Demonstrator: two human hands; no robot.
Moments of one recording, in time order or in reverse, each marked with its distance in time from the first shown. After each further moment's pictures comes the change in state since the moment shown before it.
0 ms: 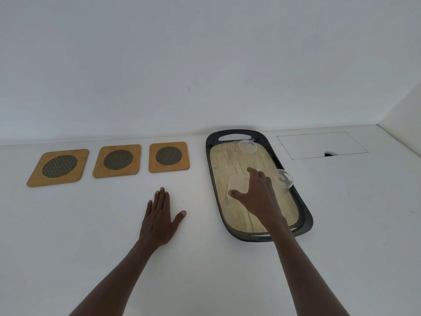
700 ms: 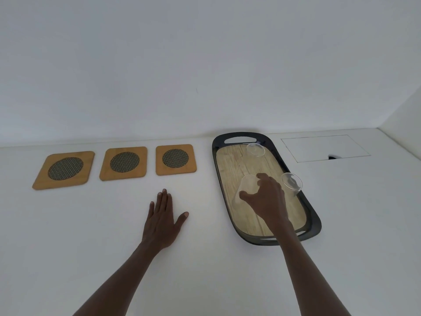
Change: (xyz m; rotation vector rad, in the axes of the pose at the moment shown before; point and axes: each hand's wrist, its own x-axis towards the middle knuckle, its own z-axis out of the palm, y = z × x) left_hand 0.004 -0.020 -0.007 0.001 -0.016 0.007; right_hand -0.002 -0.017 0.005 0.040 0.150 0.065
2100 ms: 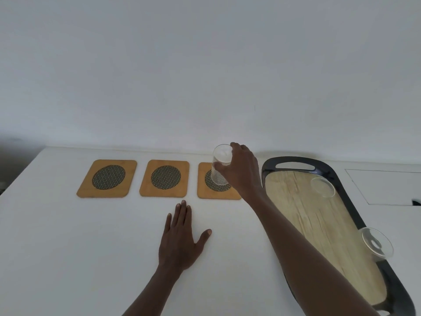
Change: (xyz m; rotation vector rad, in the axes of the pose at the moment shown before) left_hand 0.035 -0.051 -0.020 0.033 0.155 -0.117; right_hand 0.126 -0.189 0.116 0.064 0.001 -0.386
